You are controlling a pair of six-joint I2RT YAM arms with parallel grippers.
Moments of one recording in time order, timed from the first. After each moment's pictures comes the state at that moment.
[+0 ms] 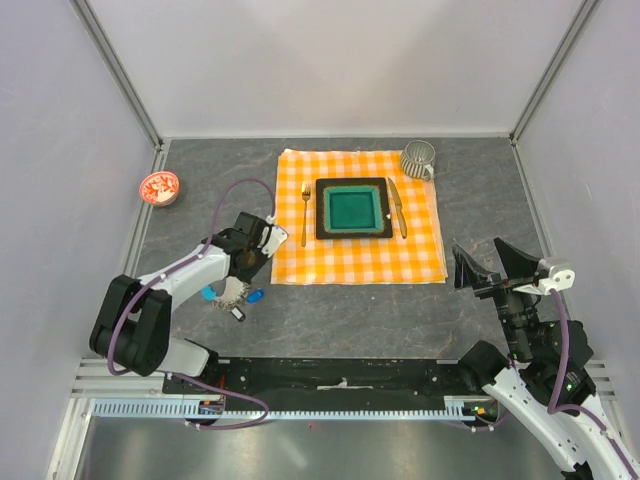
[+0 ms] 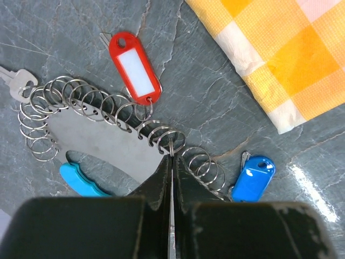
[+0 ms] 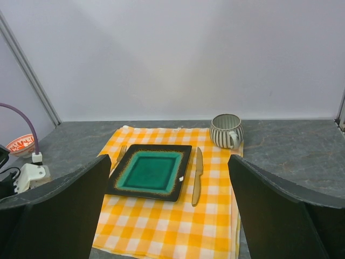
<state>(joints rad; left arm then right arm) -0.41 1.42 0.76 -0.50 -0.15 0.38 0.69 0.02 0.55 -0.21 0.44 0.06</state>
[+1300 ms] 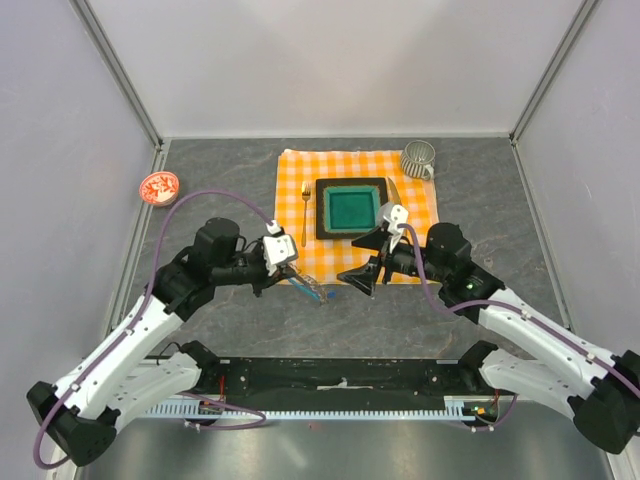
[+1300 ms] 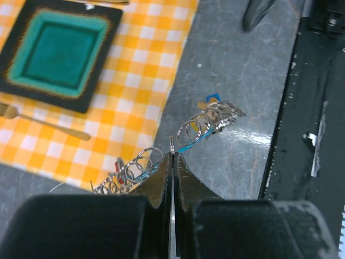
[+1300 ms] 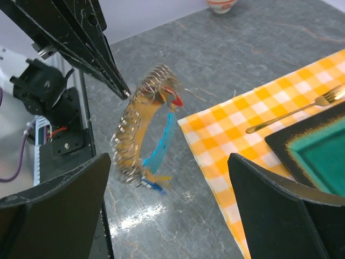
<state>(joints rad) -0.60 0.83 0.85 -0.58 0.51 0.43 0.69 0.92 0.67 0.13 -0.52 0.10</state>
